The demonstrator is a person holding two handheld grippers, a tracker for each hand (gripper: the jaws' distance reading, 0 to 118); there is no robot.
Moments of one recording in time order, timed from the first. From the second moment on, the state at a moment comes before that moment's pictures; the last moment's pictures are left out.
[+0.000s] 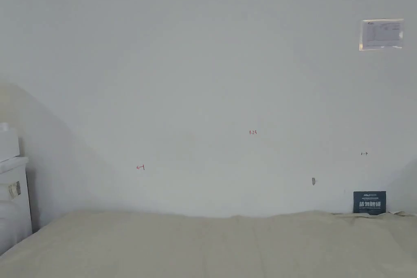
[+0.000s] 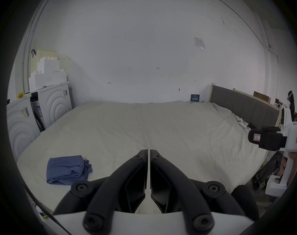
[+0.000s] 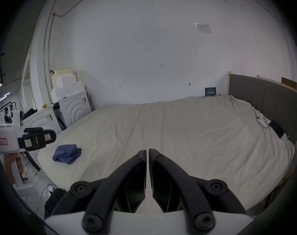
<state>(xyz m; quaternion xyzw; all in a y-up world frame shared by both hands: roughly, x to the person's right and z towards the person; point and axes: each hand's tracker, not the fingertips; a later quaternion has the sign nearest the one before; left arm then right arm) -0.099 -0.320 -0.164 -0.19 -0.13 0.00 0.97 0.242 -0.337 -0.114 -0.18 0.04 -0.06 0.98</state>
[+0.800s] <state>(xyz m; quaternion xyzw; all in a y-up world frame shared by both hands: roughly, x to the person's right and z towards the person) -0.100 -0.311 -0.164 -0.17 -0.11 -0.01 0.98 0.223 -0.330 -0.111 -0.14 0.00 -0.01 0.99</state>
